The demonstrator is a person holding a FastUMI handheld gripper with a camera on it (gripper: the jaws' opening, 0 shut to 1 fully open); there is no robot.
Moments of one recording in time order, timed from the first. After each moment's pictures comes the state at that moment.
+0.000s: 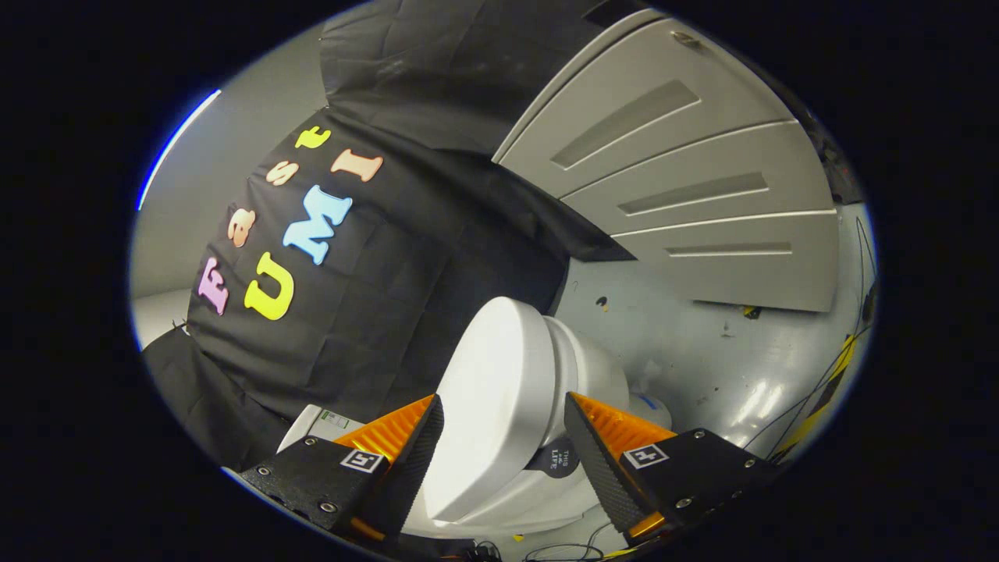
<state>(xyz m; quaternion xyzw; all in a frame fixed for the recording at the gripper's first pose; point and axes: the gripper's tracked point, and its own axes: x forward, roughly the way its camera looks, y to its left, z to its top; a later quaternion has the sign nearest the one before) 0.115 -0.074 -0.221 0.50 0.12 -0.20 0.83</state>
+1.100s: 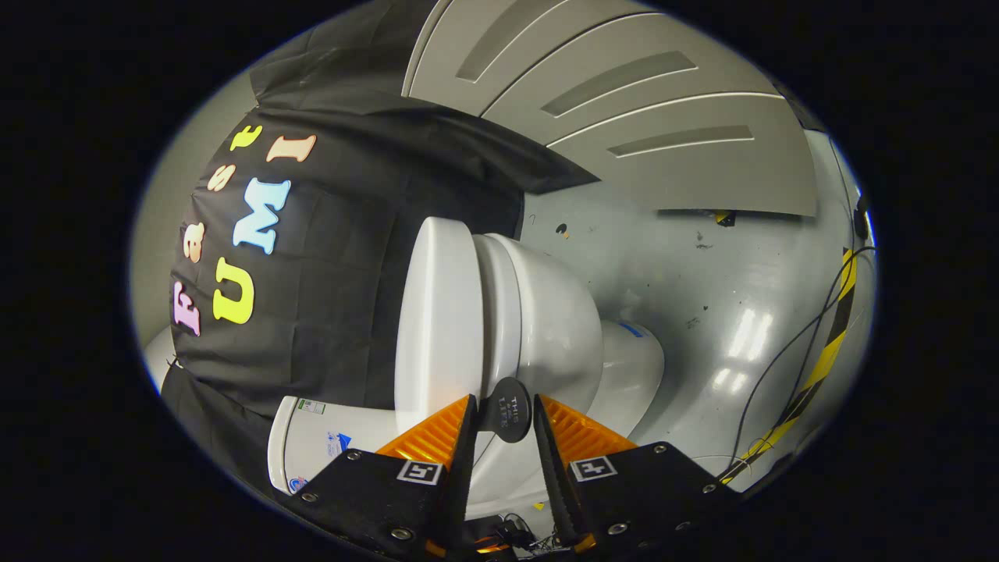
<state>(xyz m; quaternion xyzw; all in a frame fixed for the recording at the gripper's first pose) 0.124 -0.028 -0.294 0.58 0.20 -0.20 0.77</state>
